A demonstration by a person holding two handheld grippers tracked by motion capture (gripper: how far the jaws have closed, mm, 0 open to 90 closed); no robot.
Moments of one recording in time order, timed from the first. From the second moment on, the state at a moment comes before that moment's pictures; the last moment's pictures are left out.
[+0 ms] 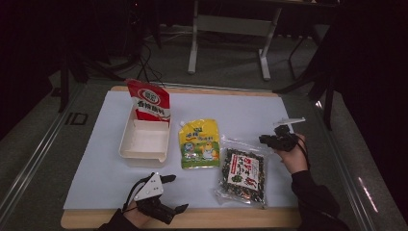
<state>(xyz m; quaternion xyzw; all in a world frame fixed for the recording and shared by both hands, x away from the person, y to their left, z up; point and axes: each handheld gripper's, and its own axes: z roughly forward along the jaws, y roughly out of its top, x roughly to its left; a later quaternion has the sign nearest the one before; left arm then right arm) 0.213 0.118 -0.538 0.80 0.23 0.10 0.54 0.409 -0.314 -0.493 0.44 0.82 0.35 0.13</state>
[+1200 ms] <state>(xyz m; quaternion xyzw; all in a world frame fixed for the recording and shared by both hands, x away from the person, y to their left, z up) 0.221 0.109 -0.540 0.80 0.22 0.09 0.55 0.407 -0.342 -0.517 0.44 0.84 0.31 0.05</state>
